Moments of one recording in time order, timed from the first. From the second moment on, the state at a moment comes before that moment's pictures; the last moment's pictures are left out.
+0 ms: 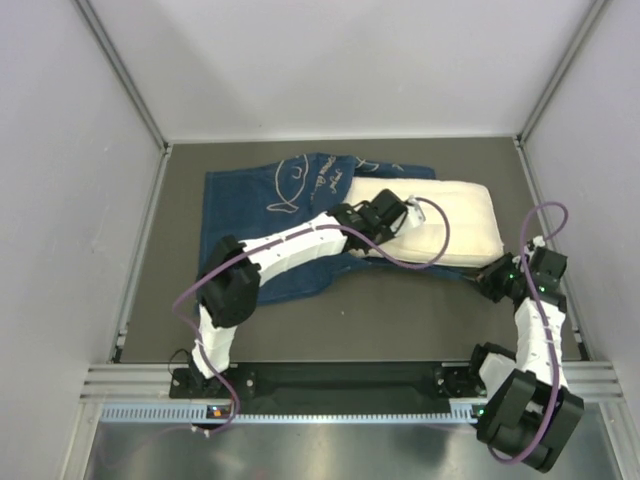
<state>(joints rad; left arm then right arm) -0.97 2.02 1.72 -0.62 -0.29 0.33 -0.46 0.86 0.46 -0.49 -0.57 0.58</state>
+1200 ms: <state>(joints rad) -0.91 1.86 1.89 -0.79 -0.20 0.10 -0.60 0.66 0.39 -0.56 -0.55 0.51</state>
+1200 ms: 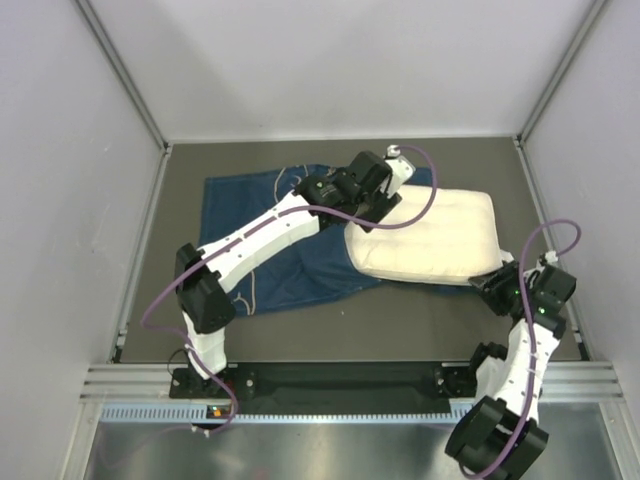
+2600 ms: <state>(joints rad) -0.83 2.08 1.89 -0.85 -0.37 -0.26 -0.41 1.07 0.80 -0.44 -0.12 0.67</state>
